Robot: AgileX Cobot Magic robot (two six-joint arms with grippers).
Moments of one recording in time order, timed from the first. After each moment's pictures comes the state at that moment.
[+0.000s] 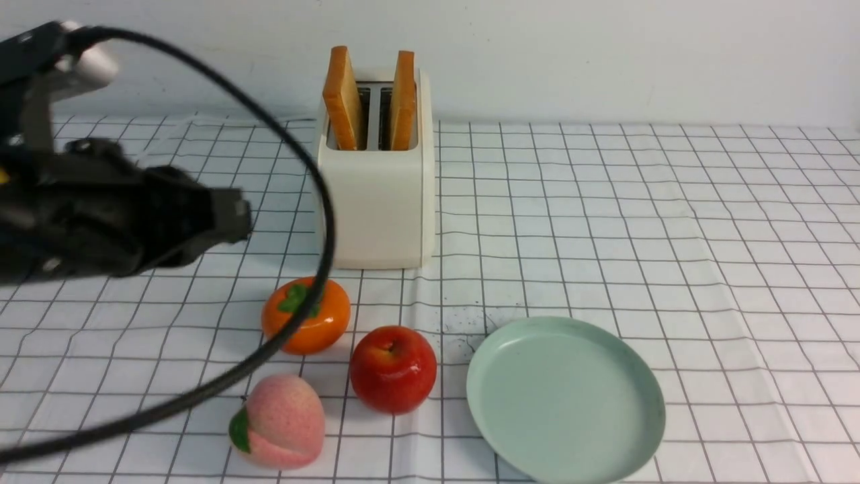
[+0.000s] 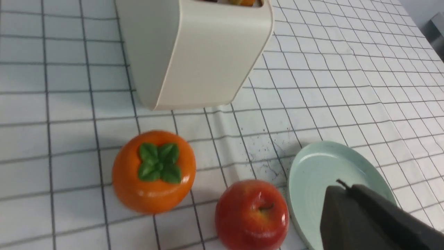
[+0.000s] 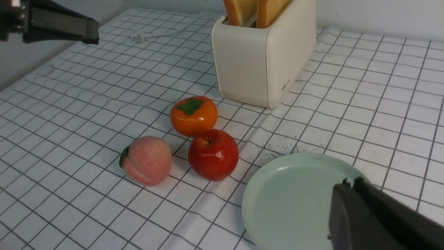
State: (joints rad) right arm 0.10 0.48 -0.70 0.73 0.77 -0.51; left arm -0.28 1.13 -0.95 -0.51 0.45 0.16
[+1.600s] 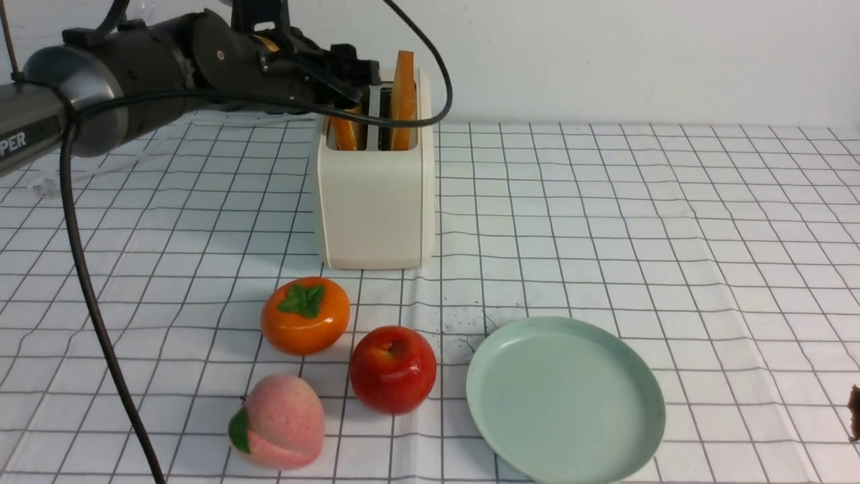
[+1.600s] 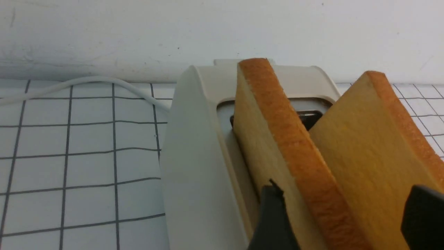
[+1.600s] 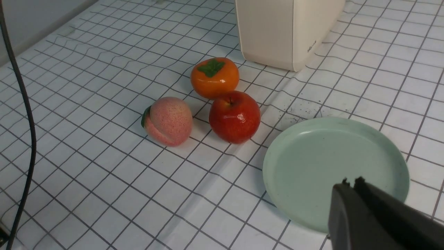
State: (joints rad) right arm 0.10 0.48 -0.70 0.73 0.88 -0.51; left arm -0.27 1.94 -1.65 -0.37 0.18 0.11
